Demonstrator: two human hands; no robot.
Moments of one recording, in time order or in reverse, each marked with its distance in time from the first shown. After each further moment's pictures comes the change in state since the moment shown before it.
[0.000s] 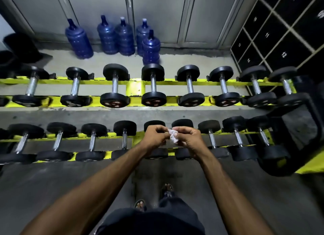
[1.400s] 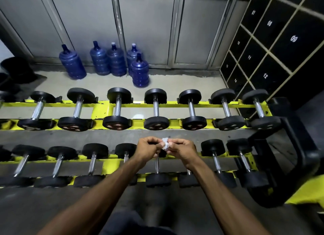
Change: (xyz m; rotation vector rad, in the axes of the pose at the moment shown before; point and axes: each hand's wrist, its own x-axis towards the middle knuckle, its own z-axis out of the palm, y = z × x) left_hand 0.091 0.041 0.177 -0.078 0.116 -0.004; right_hand 0.072 -0.068 -0.178 0.039 0.005 0.043
